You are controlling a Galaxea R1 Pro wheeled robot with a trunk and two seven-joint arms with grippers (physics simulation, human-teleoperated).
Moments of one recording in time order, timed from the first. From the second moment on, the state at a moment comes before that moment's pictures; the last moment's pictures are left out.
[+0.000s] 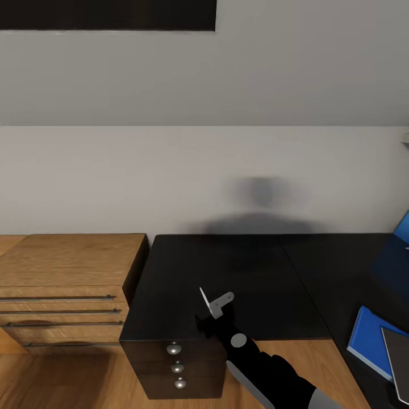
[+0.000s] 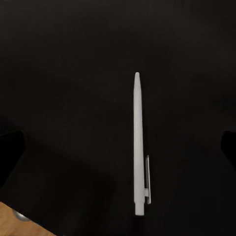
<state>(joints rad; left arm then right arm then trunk) -0.13 0.04 -0.46 -0.19 0.89 -0.87 -0.02 -0.52 -0.04 0.89 -1.06 -0.38 0.28 -0.32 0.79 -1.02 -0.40</state>
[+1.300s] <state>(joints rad) -0.13 0.04 -0.45 -0.19 0.89 -0.88 -0.02 -0.52 -0.04 0.88 -1.03 -0.38 0.26 -0.32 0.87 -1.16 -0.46</state>
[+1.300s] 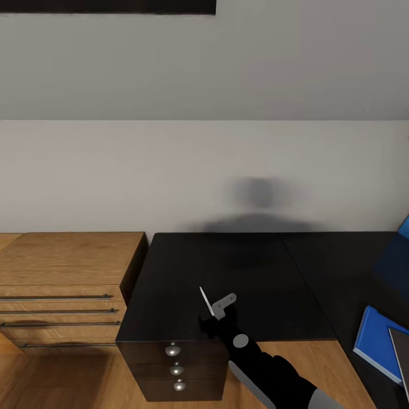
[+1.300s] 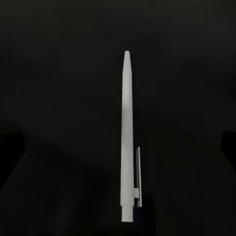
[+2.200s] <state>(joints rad) -0.13 0.00 -0.46 -0.17 0.89 -0.87 -0.01 -0.51 -0.06 0.89 -1.03 -0.39 0.28 -0.32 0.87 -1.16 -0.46</state>
